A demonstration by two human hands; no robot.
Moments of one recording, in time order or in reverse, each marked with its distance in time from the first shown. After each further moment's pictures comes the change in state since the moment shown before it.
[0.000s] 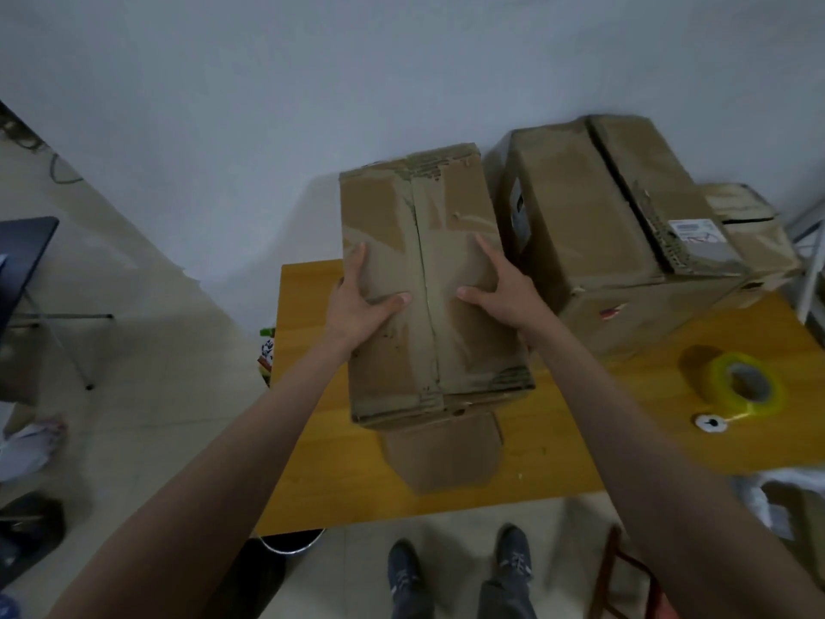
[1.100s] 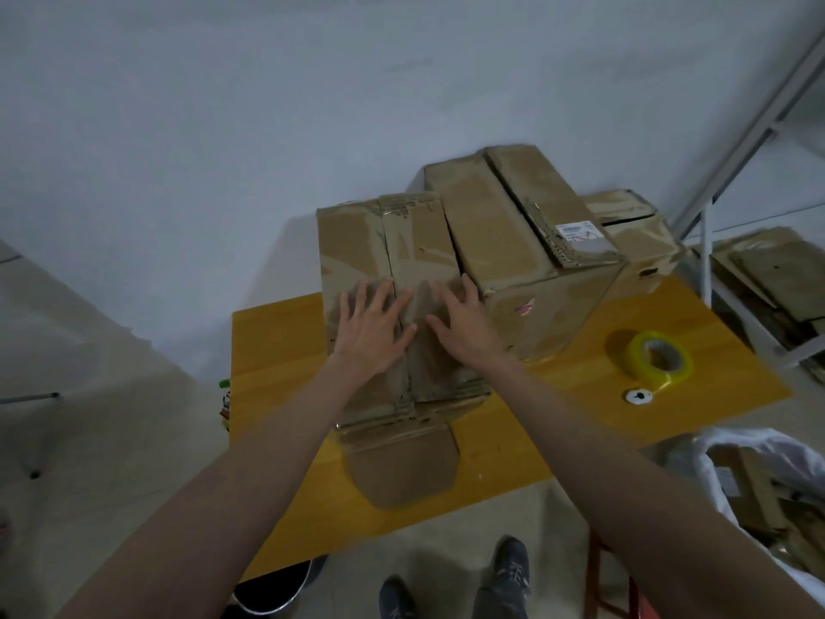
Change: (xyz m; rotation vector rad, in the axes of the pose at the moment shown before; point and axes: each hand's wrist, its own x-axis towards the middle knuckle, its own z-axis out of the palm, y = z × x) left_hand -0.027 0.063 0.081 1.030 -0.156 0.513; right_hand -0.048 0.036 -0.011 -0.329 0.179 -0.024
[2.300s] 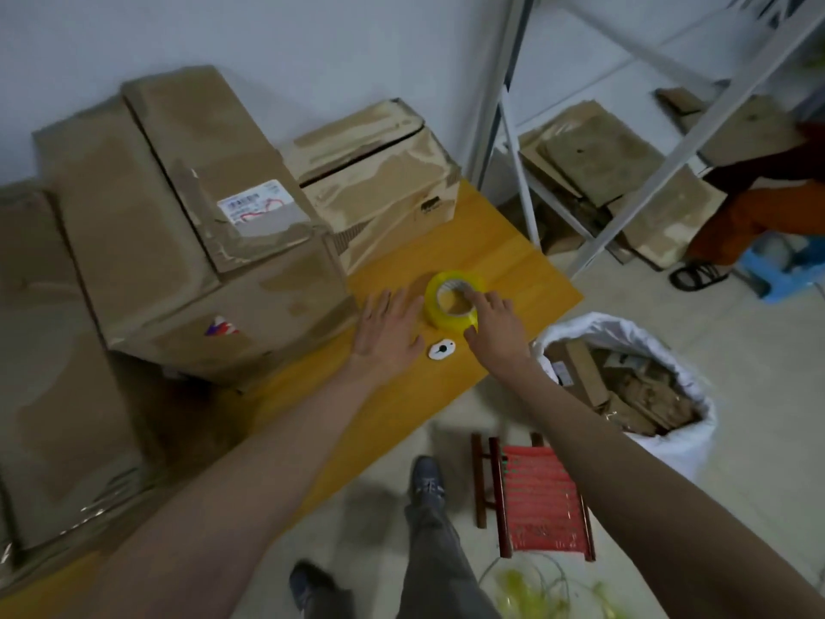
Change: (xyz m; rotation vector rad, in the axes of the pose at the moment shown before) left_hand 0.146 0.402 0.128 -0.016 -0.281 0.405; right_hand -0.087 0.397 -0.166 -0.239 0.068 0.483
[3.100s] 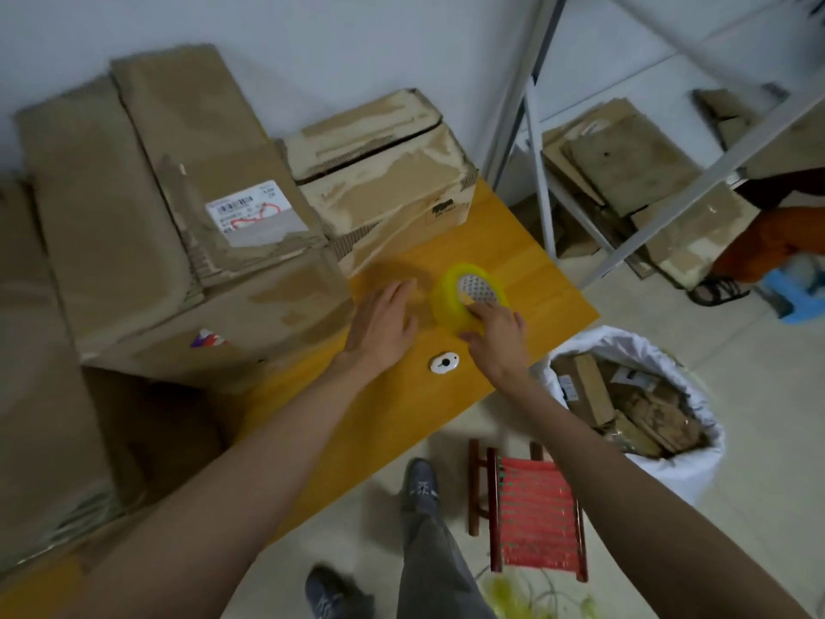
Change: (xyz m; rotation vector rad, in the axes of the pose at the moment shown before) left_hand 0.035 -0.014 -0.008 -0.455 0.125 -0.115; right_hand 0.038 0.006 0.017 0.175 0.045 -0.021
